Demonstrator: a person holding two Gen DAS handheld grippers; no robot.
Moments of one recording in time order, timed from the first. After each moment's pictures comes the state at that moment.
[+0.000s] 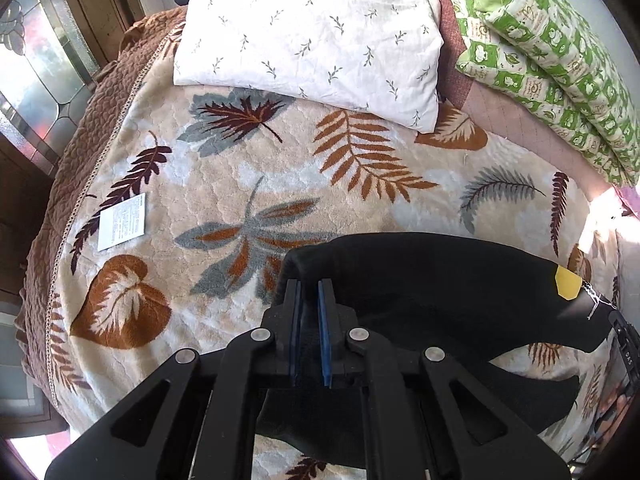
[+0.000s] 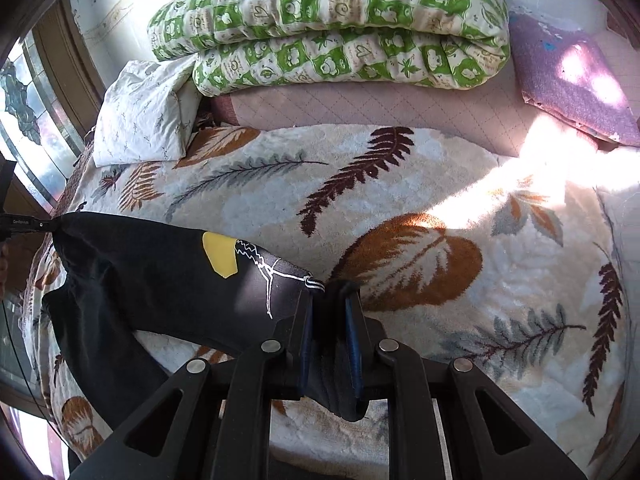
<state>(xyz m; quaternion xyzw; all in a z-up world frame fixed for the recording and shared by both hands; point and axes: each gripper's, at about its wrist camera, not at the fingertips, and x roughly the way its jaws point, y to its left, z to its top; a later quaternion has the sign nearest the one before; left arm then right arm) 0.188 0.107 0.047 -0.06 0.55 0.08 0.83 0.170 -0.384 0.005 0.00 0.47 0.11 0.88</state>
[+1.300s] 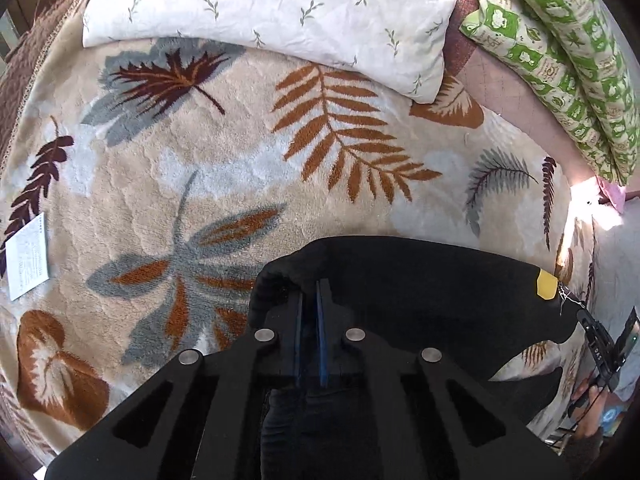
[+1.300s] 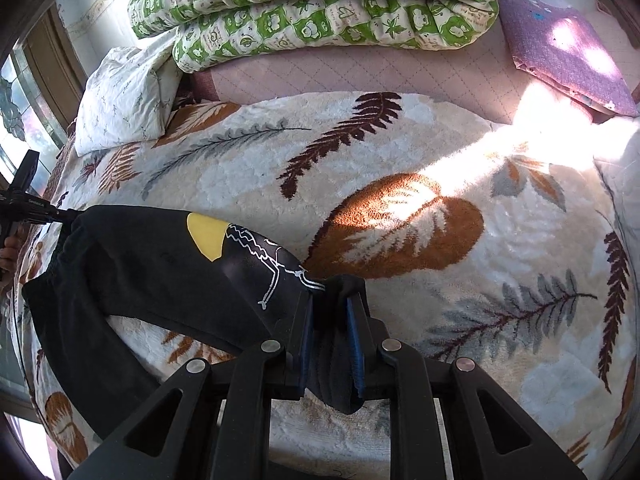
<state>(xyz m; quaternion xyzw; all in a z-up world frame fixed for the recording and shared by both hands) 0.260 0.123 -0.027 -0.11 0.61 -0.02 0.78 0.168 -0.387 -0.035 0.00 0.49 0.08 0.87</state>
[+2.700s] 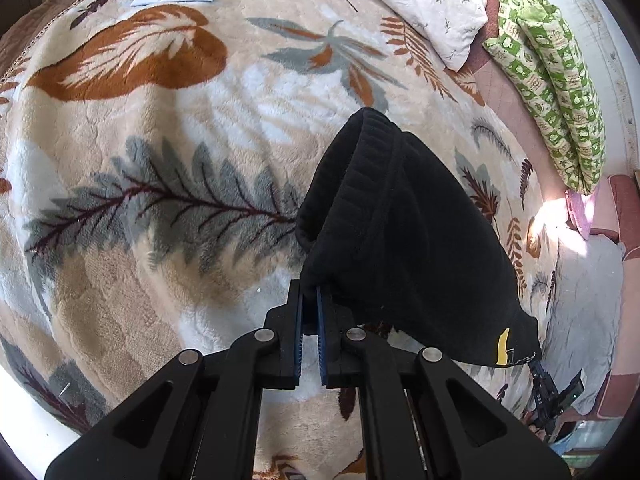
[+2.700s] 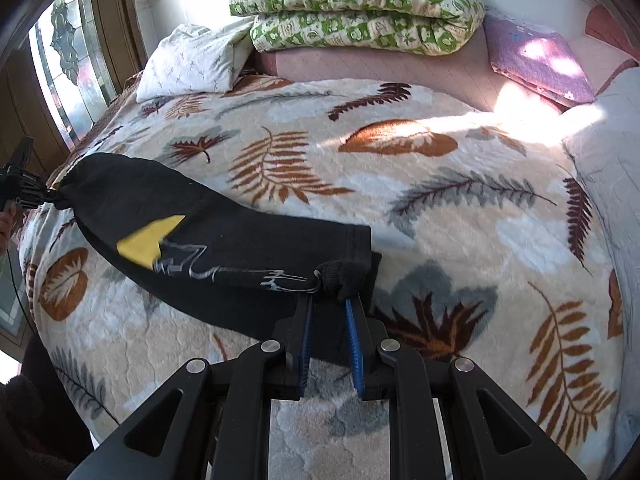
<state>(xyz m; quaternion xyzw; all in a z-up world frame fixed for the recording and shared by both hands) 0.037 0.179 -0.056 -0.27 0.59 0.00 0.76 -0.028 -0.395 -0.044 -0.05 0.45 0.12 0.88</state>
